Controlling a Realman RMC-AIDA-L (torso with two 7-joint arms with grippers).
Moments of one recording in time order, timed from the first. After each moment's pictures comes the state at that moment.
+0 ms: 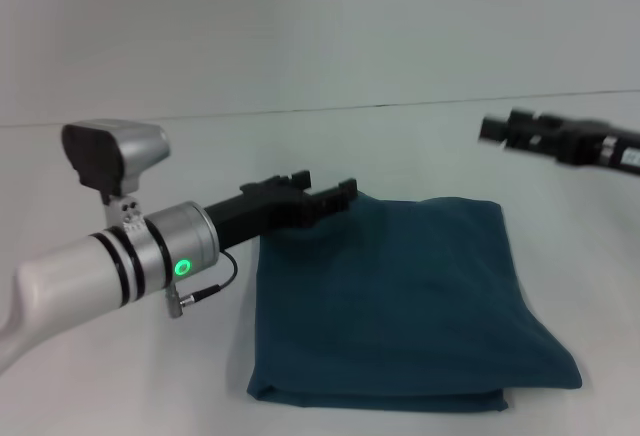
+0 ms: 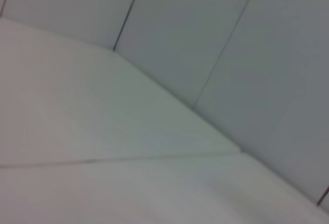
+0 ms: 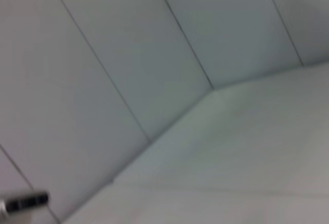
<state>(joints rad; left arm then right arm) -0.81 -2.18 0.87 0.22 1.52 0.93 -1.35 0.52 2.03 -0.55 -0.76 -1.88 -1.48 1.81</state>
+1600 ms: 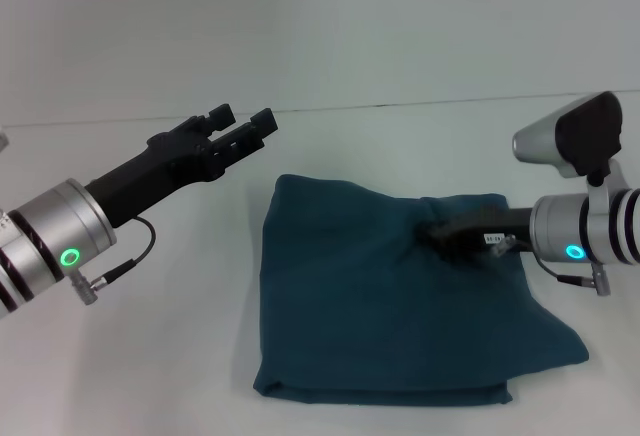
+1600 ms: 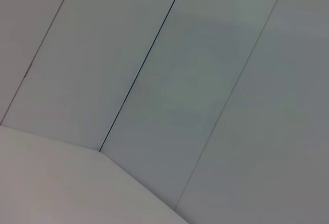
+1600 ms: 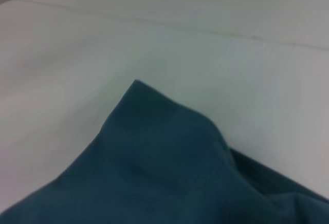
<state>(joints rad) -0.59 -2.17 0.80 0.48 1.44 1.23 -1.40 0.65 2.09 -1.00 -0.57 -2.08 -0.90 1.81</state>
